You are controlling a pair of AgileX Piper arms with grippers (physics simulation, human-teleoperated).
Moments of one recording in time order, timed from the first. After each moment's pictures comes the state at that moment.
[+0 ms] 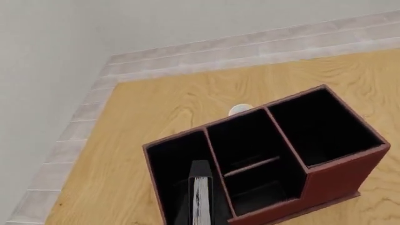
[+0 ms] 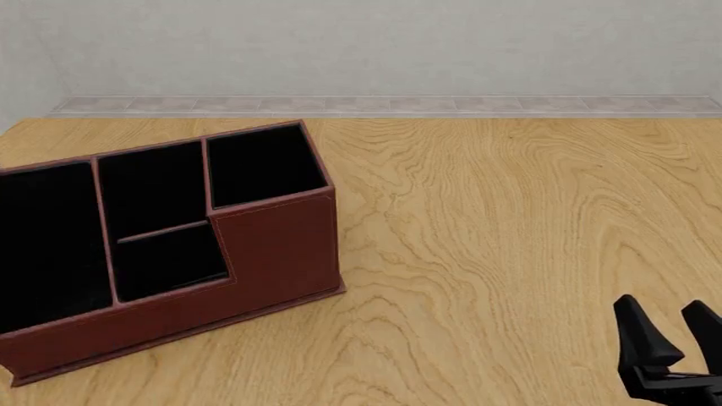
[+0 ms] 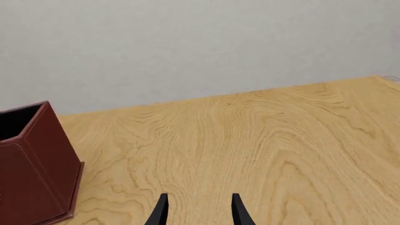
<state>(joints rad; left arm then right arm) 0.17 0.62 -1.05 0.83 0.24 0.00 0.14 0.00 -0.09 0.14</state>
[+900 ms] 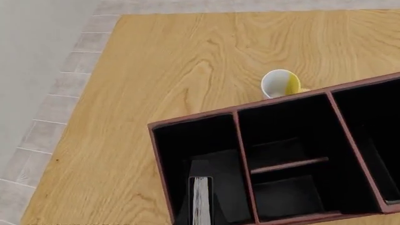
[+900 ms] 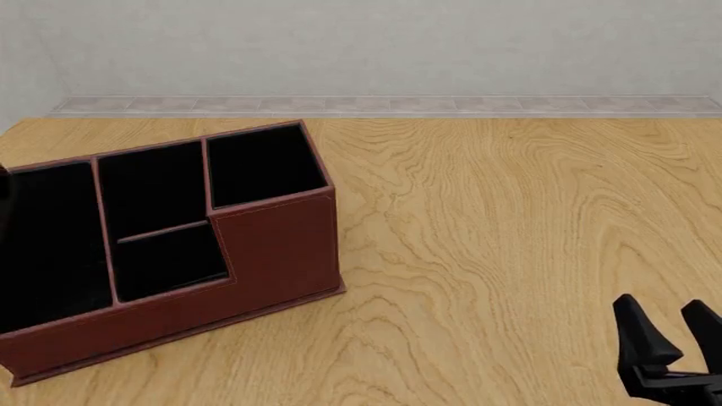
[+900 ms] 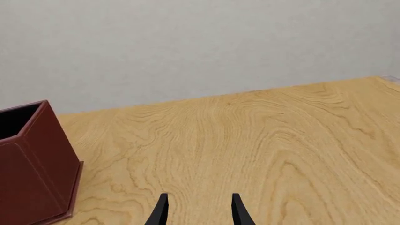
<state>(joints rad) 0.33 0.95 -1.02 0.73 0.23 0.00 0.16 0.00 -0.10 0.14</state>
